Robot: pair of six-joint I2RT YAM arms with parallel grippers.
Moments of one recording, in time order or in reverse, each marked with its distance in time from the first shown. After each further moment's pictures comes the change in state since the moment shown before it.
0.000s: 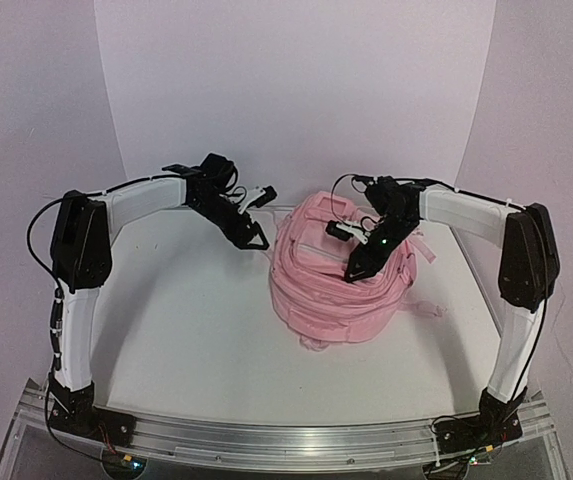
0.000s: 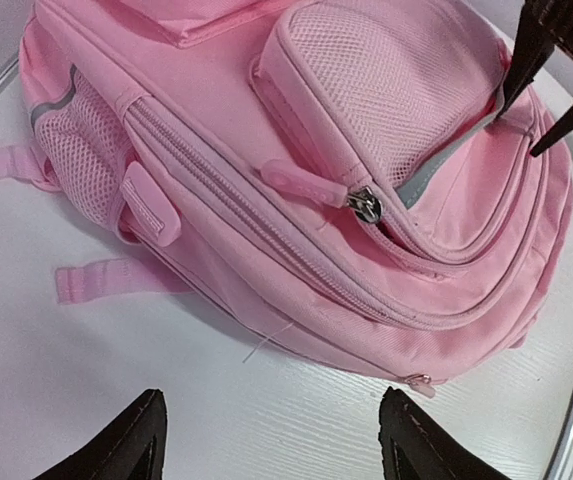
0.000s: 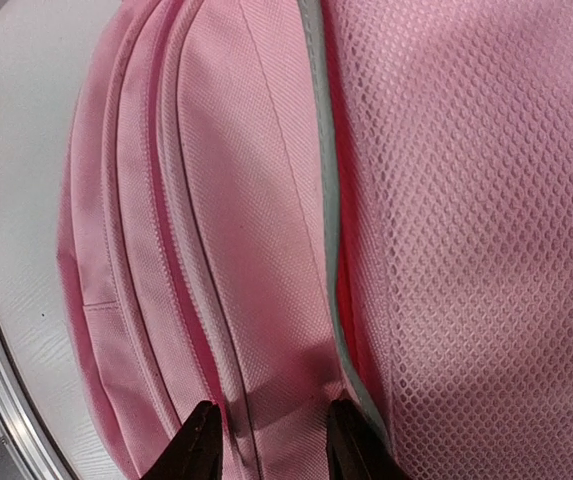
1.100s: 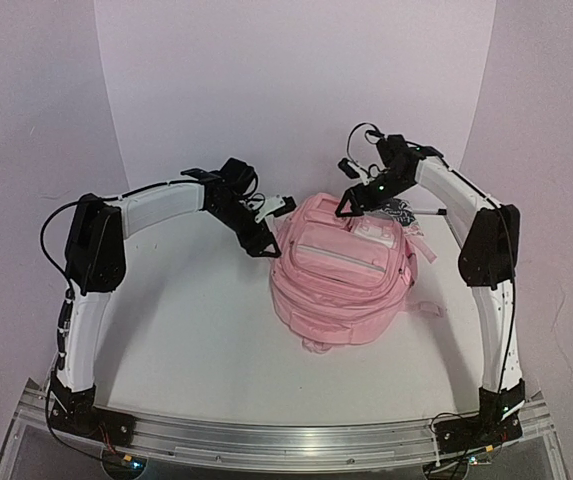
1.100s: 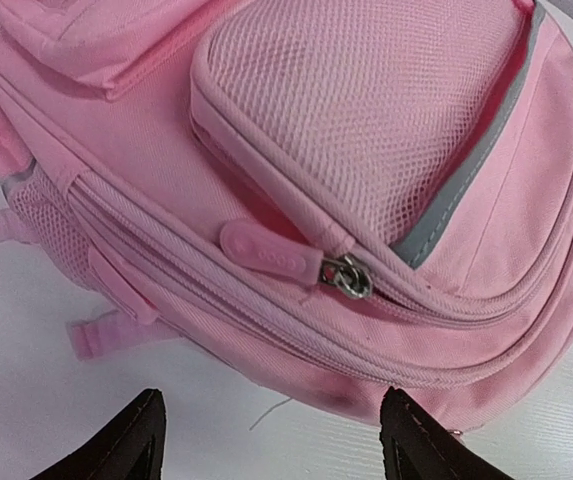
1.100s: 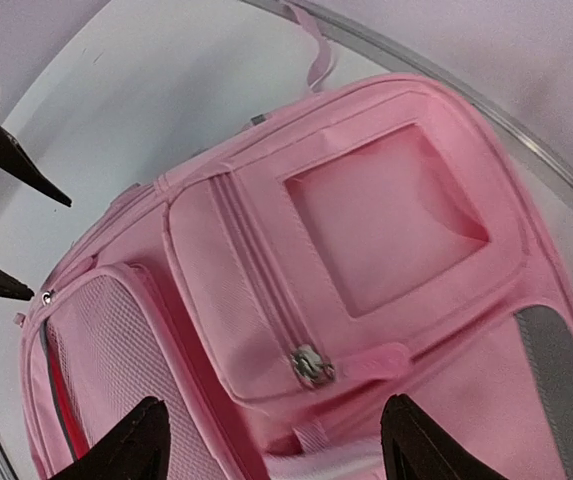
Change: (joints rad) left arm -0.081 0.074 0.092 -0.009 -0.116 0.152; right arm -0.151 0.382 0.732 -0.050 -0.108 0.220
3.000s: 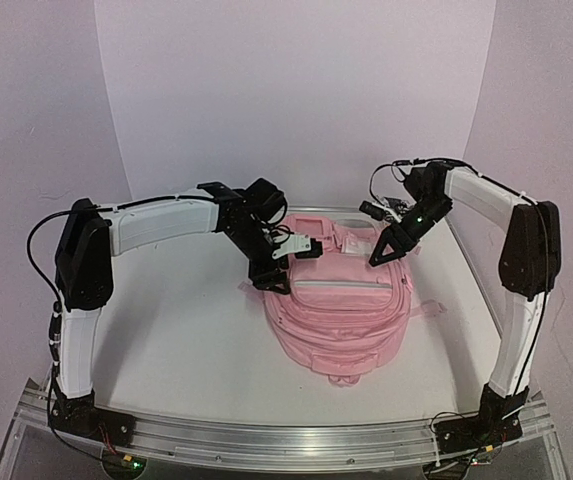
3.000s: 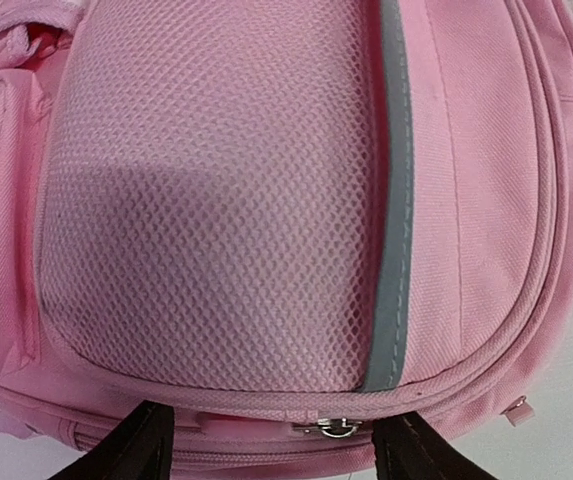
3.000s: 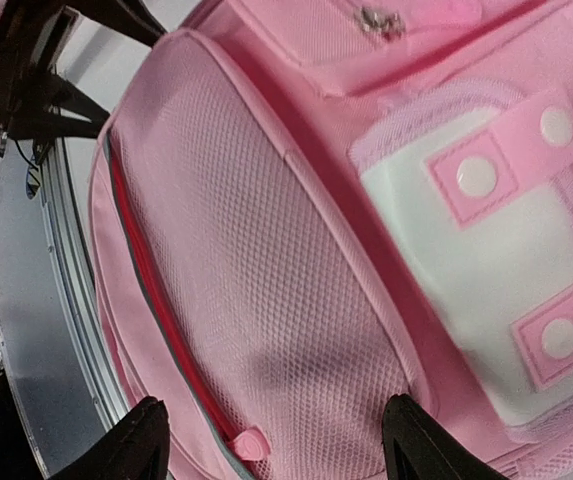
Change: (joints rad) left arm -0.211 -0.141 -0.175 -0.081 -0.143 0.204; right arm -0.060 -0.317 -0.526 -0.307 -0.200 -0.366
